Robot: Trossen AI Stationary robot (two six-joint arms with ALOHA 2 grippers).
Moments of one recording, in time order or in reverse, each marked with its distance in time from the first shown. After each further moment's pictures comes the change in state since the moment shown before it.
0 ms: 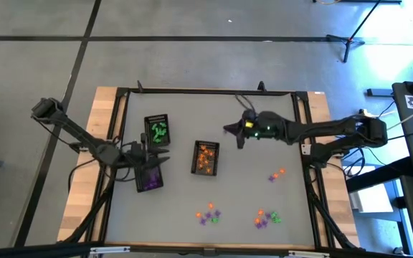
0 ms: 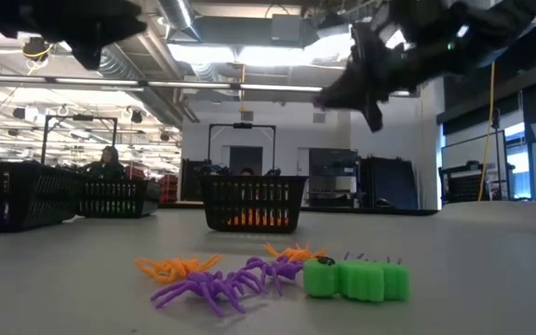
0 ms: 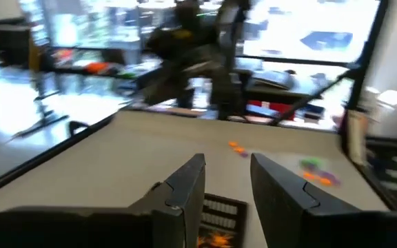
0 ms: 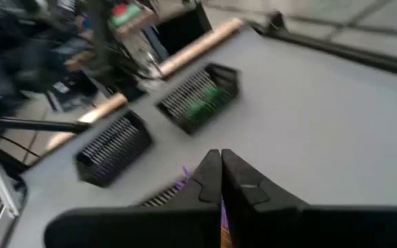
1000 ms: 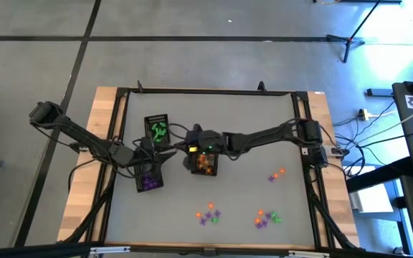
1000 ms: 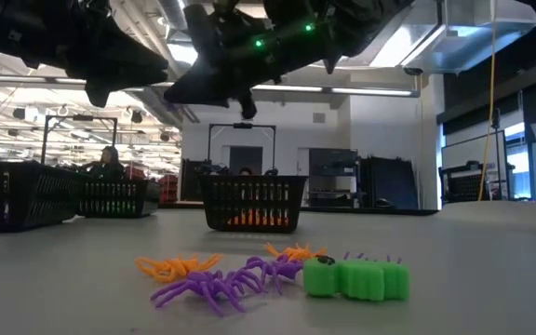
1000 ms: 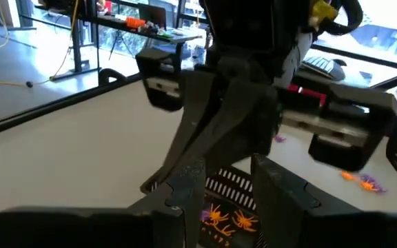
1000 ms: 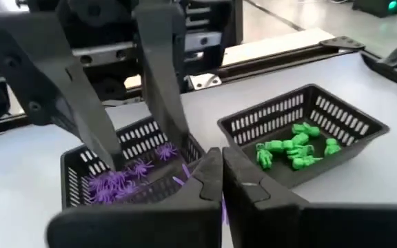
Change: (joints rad) left arm 0.136 0.146 0.000 -0.010 0.012 -0.243; right arm 0.236 0.728 0.777 -0.084 0.161 -0.257
